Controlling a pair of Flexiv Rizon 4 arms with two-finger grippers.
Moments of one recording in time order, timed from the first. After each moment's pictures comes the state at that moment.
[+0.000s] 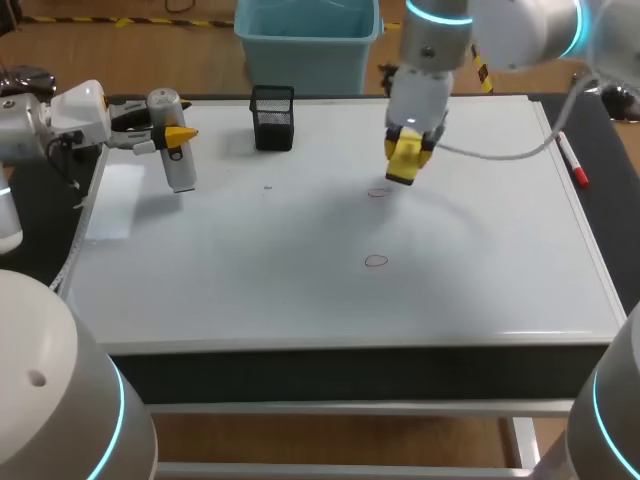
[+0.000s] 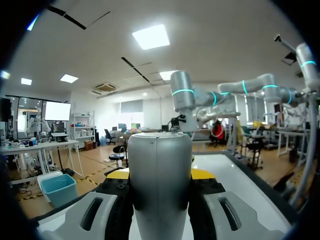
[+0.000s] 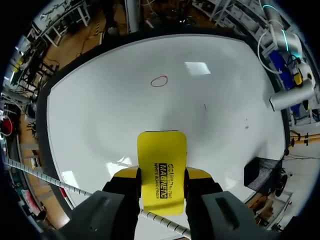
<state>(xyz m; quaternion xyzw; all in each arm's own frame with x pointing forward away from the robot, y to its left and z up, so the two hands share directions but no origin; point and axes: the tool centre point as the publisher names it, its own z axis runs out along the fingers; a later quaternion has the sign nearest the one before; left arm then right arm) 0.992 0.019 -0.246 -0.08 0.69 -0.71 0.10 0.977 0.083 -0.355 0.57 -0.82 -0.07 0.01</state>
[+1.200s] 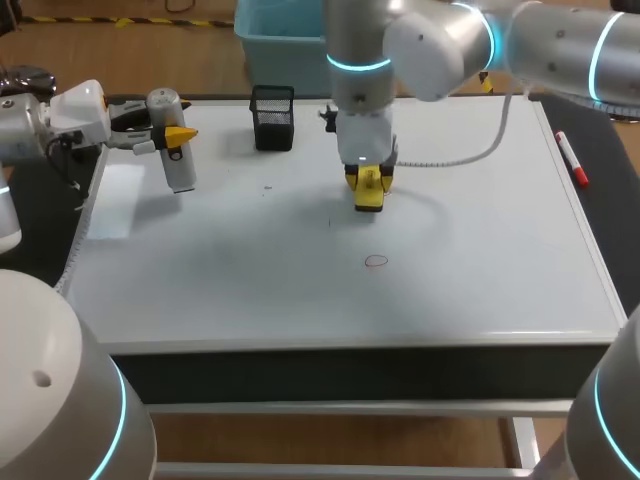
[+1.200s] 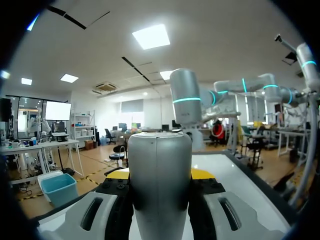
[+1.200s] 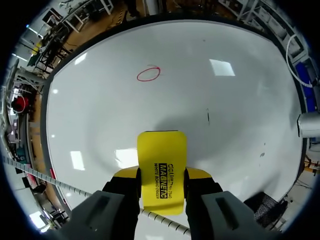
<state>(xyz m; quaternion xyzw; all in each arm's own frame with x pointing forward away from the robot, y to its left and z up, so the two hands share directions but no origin) 0.991 0.019 -0.245 -0.08 0.69 -0.71 0.10 0.971 0.130 -0.408 0.64 -0.77 0.01 0.06</state>
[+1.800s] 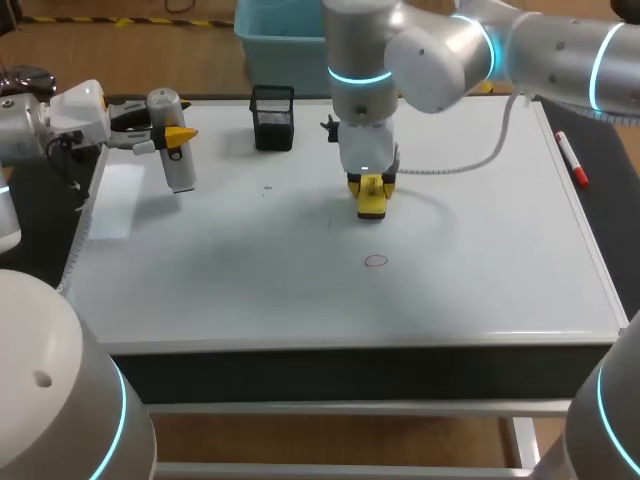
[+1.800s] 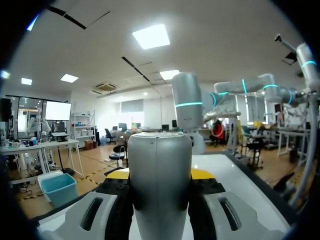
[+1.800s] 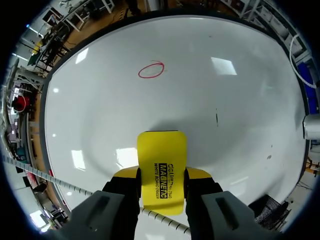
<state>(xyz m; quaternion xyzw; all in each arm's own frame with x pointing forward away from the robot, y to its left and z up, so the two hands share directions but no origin) 0.991 0.019 -0.245 -0.08 0.69 -0.71 0.10 0.967 0.124 -0.422 0.64 -0.77 0.02 0.06</state>
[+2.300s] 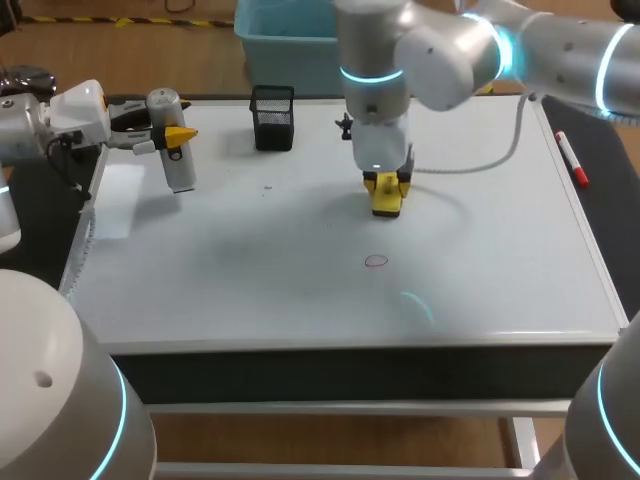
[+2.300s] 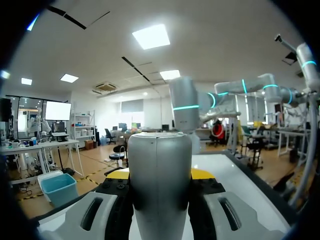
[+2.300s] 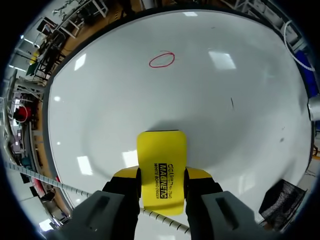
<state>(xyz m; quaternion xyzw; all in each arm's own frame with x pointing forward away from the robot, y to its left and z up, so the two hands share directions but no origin) 0.991 0.019 -0.245 -0.08 0.69 -0.71 0.10 0.976 0.090 -0.427 0.60 -0.79 0.03 0.07</state>
